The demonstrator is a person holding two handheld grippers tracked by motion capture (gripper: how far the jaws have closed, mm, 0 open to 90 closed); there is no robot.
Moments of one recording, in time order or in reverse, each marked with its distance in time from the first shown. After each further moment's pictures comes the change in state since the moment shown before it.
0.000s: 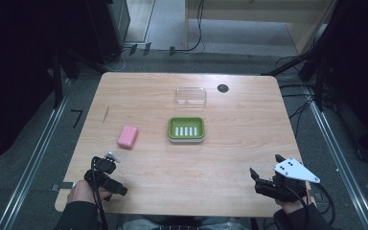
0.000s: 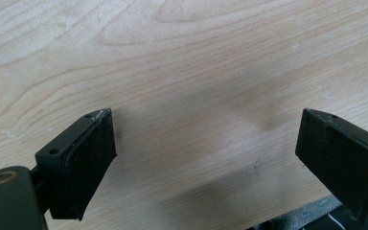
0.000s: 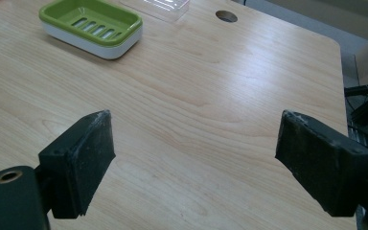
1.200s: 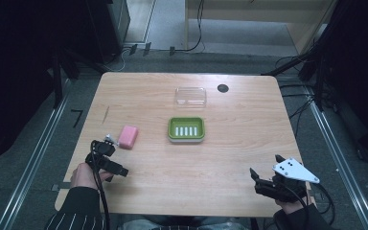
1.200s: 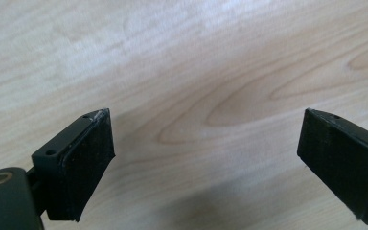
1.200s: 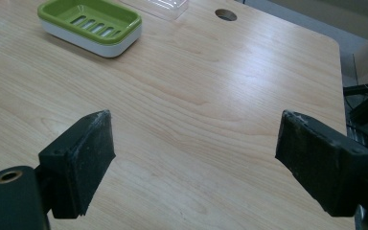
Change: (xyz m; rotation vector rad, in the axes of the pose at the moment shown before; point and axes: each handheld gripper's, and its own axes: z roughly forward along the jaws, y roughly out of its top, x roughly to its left) left arm 0.025 0.040 -0.006 -0.098 -0.002 -0.022; right arm 0.000 0.000 0.000 0.005 -0.006 -0.003
